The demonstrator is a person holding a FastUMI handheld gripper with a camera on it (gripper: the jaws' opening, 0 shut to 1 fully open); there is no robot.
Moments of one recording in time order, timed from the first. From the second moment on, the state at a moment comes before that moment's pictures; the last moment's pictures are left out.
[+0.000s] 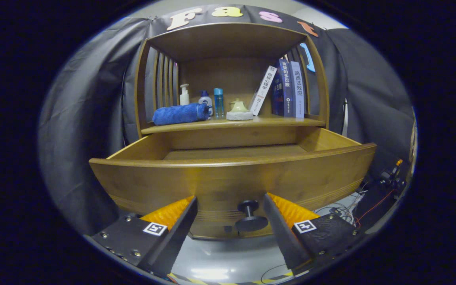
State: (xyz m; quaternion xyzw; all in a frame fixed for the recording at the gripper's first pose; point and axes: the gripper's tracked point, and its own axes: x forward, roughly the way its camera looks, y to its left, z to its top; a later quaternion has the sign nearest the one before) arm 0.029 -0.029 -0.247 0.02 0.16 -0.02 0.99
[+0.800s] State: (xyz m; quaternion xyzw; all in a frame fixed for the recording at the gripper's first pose) arm 0.094 -0.029 -0.238 0.07 0.12 -0.02 0.99
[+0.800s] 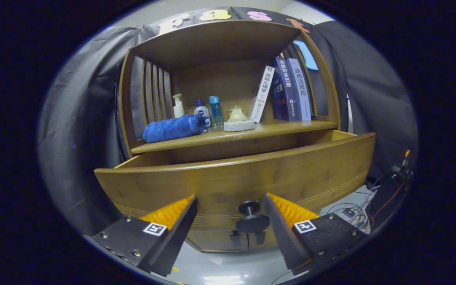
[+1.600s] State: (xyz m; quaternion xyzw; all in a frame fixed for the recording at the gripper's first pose) arm 0.159 -0.024 -0.241 0.06 0.12 -0.03 0.99
